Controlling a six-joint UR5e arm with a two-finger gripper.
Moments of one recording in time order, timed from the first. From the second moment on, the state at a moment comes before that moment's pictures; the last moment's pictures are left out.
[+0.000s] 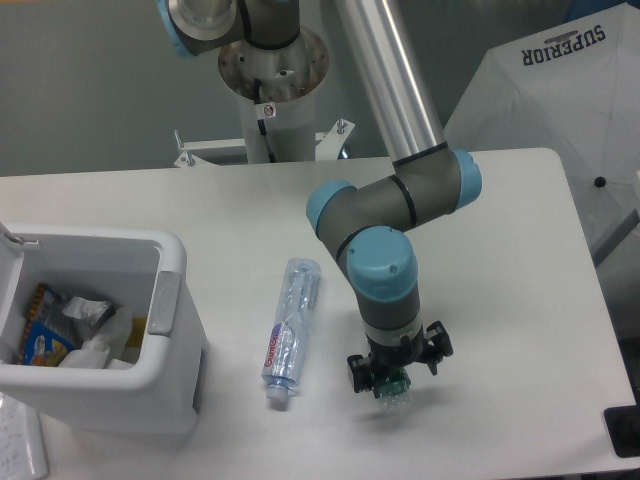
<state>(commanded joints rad) 2.43 -2.22 -1.51 -0.72 1.66 0.21</state>
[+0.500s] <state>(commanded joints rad) 2.42 -2.26 -1.50 -0.72 1.67 0.23</state>
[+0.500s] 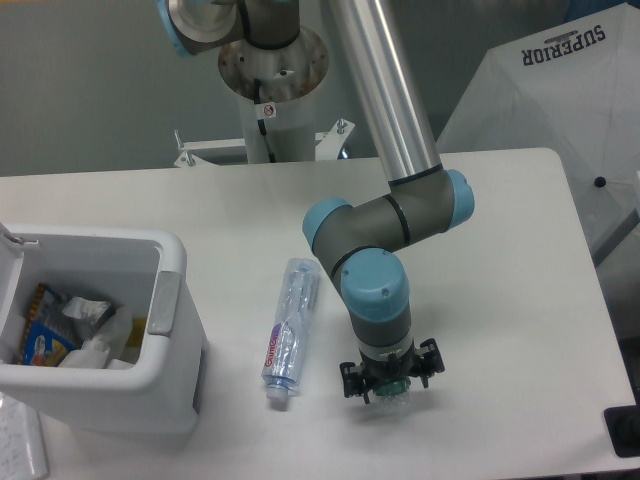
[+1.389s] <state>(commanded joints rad) 2.42 -2.29 -1.49 -0.72 1.68 0.24</state>
